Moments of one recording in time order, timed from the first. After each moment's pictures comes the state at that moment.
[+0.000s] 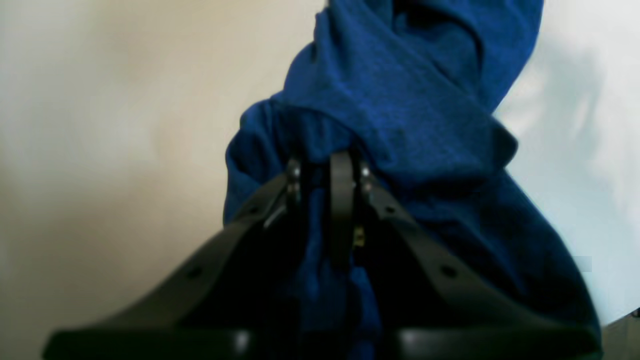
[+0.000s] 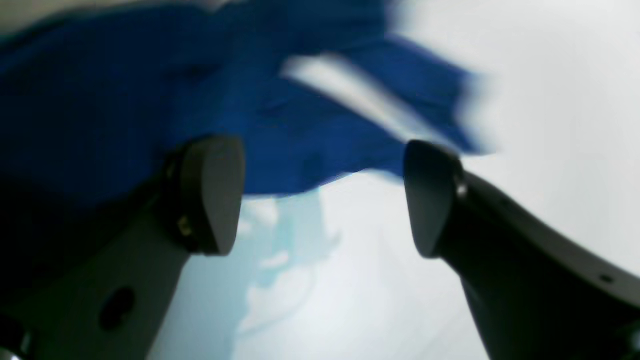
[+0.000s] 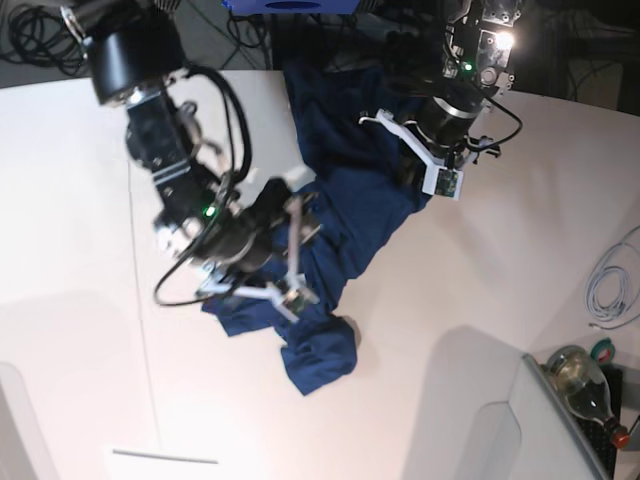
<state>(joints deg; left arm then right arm) 25.9 -9.4 4.2 100.0 -6.4 -5.8 24.4 5.1 -0.5 -21.7 90.9 -3.0 21.4 -56.6</state>
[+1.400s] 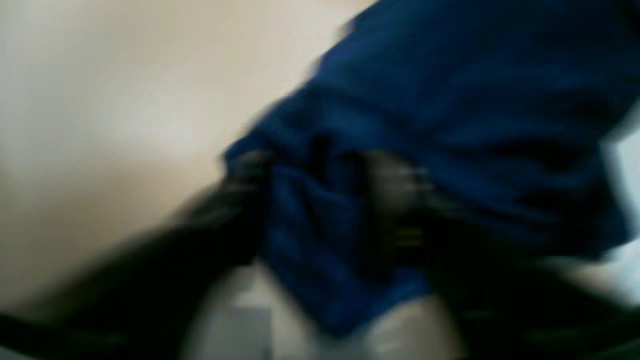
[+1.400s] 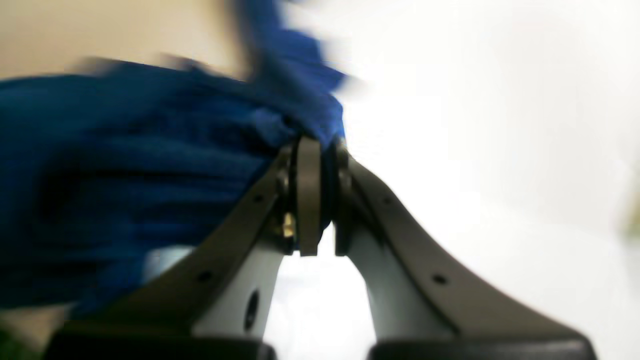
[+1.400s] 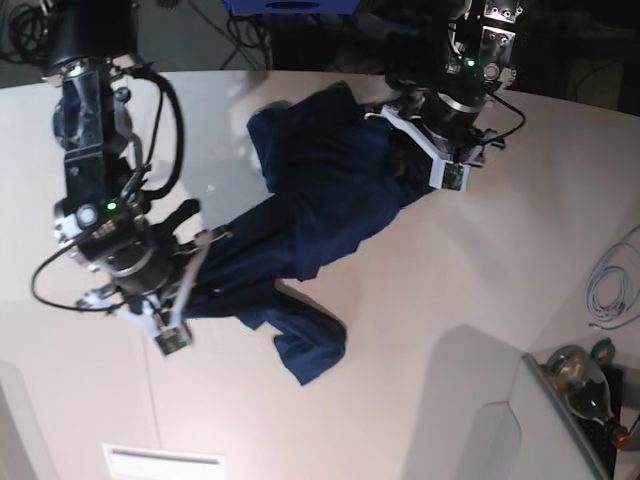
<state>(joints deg) 27.2 -9.7 3.3 99.7 -6.6 -5.3 24.4 2.0 6.3 -7.8 106.8 -3.3 16.8 -62.2</state>
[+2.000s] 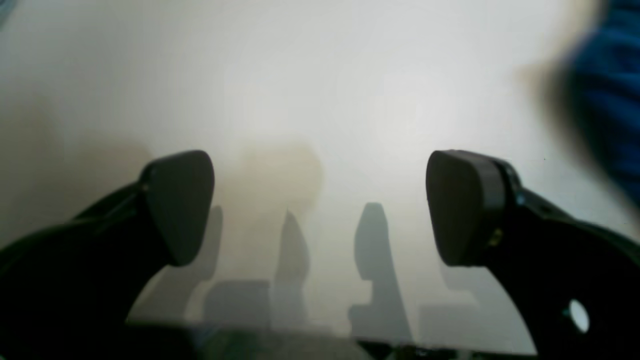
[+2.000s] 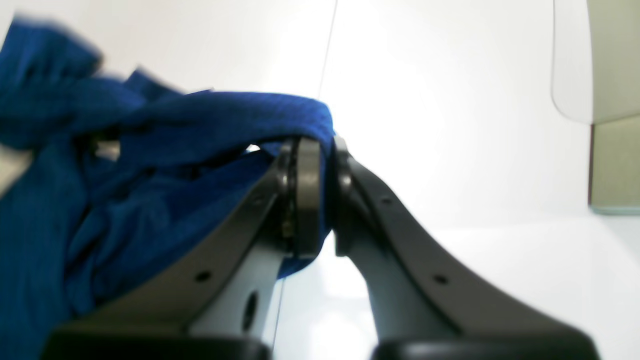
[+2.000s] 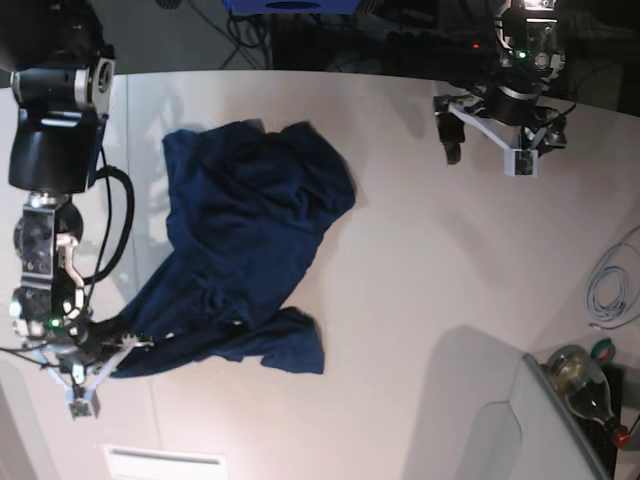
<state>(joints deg) 31.5 -10.5 -12.1 99.1 -6.9 -5.9 24.0 22.7 8.3 8.4 67.2 -3.5 12.7 -42.8</state>
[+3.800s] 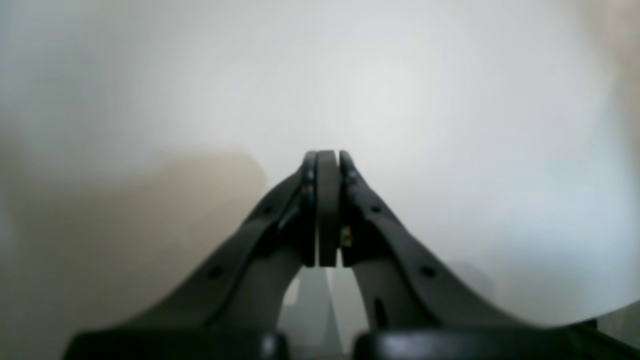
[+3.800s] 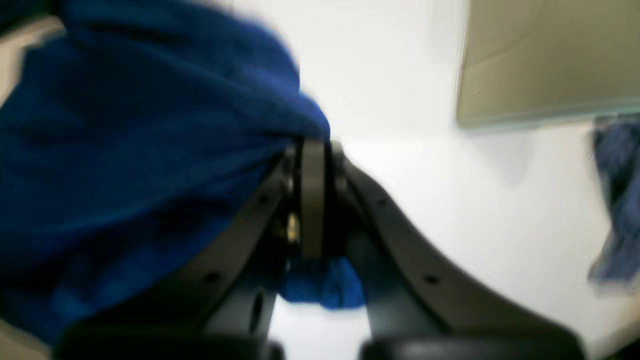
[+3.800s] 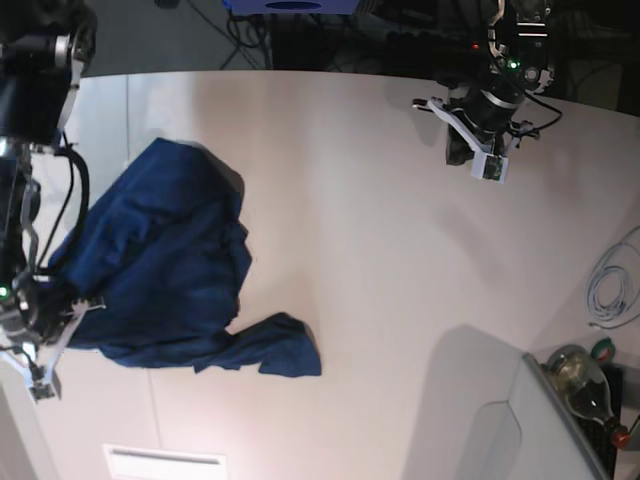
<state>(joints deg) 27.0 -9.5 -10.0 93.4 -6.1 -17.2 23.9 15.1 13.4 10.5 90.2 -3.5 21.5 -64.9</state>
